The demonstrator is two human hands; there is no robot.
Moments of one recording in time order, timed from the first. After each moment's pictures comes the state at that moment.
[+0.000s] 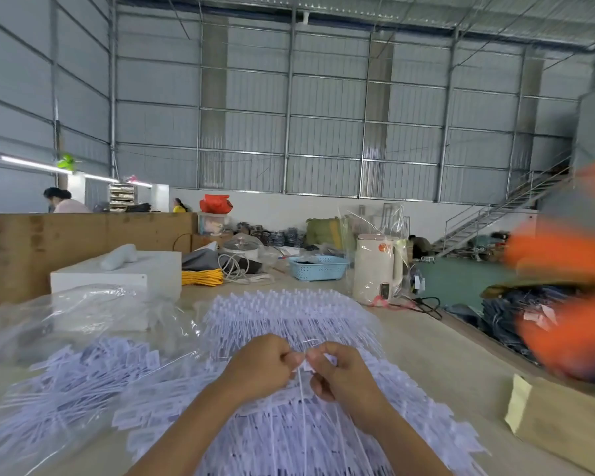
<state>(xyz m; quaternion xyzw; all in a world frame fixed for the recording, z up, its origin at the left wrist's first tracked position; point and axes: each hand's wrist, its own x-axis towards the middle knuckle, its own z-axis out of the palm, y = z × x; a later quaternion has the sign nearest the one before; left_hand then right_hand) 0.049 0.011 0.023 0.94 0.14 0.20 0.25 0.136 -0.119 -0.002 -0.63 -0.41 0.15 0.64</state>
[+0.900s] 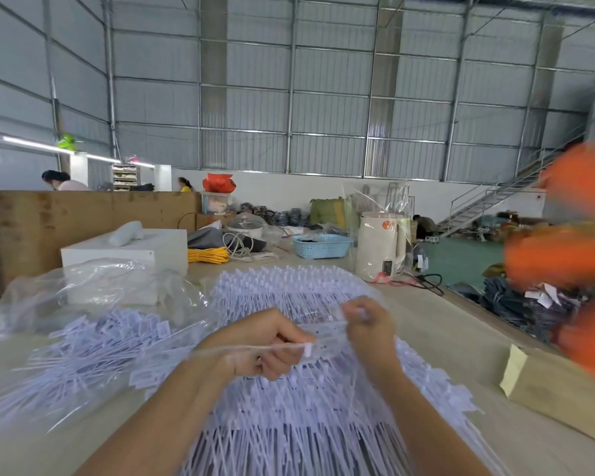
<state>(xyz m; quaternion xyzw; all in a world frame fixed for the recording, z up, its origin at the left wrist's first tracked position) 0.028 0.007 0.042 0.74 0.12 -0.10 0.66 0.164 -0.125 -0.005 -0.67 -0.34 -0.10 0.65</state>
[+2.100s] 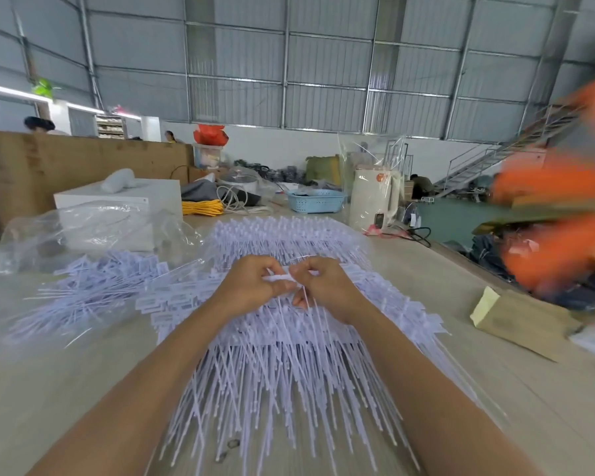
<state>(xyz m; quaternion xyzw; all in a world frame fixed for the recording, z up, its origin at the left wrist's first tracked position) 0.023 0.001 0.001 0.88 0.14 0.28 0.37 0.119 -0.118 -0.002 -0.68 -0.40 0.17 0.59</state>
